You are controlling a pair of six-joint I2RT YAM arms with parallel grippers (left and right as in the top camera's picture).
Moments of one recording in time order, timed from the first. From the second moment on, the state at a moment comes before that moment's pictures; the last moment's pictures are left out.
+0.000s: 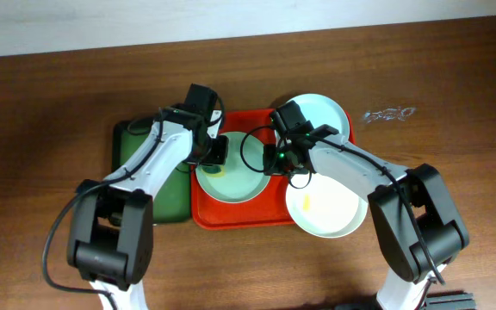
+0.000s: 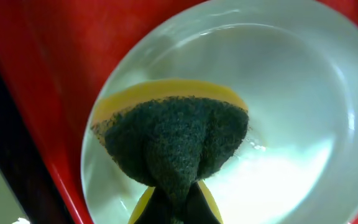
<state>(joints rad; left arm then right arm) -0.38 2.00 1.45 -0.80 0.12 -0.15 0.41 1.89 1.17 -0.50 -0.19 0.49</state>
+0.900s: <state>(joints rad) -0.35 2.12 1.54 -0.89 0.36 -0.10 0.40 1.89 1.17 -0.51 -0.18 0.49</state>
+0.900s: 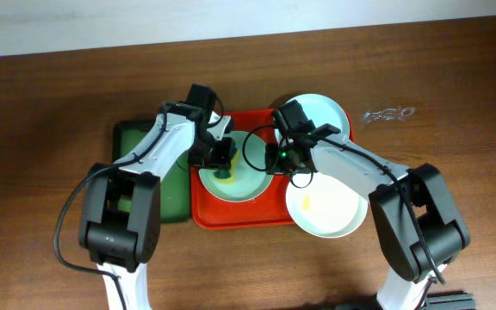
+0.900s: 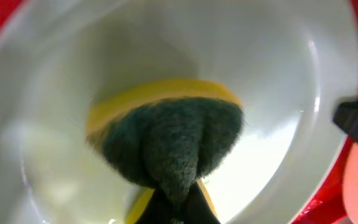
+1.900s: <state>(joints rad) -0.40 2.07 1.52 -0.78 0.30 -0.16 0.40 1.89 1.17 -0.51 -0.18 0.49</state>
